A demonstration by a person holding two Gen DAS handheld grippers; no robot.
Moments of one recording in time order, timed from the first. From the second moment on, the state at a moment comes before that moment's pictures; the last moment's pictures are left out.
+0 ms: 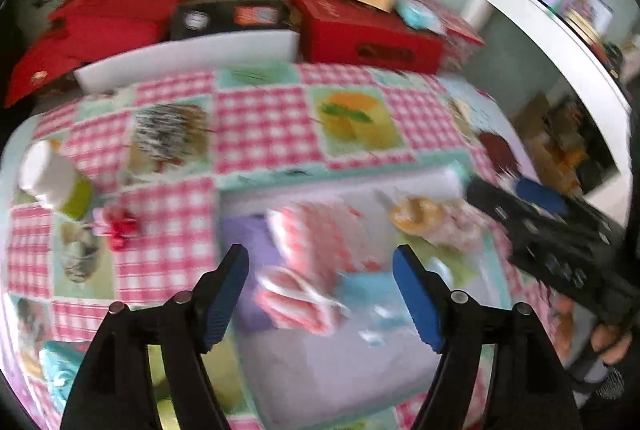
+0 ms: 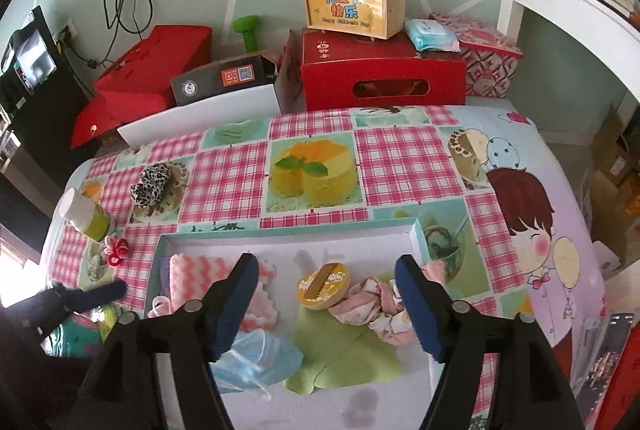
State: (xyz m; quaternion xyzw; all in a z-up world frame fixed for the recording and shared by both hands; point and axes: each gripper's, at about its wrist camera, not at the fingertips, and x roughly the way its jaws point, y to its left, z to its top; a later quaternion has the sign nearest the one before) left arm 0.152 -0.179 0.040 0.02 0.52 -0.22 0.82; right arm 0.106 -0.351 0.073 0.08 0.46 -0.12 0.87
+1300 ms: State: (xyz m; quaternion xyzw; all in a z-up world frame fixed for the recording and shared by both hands) left arm 0.155 -0.063 0.032 -0.09 0.46 -0.07 0.88; right arm 0.089 -0.279 0.064 -0.01 0.48 -0.09 0.87
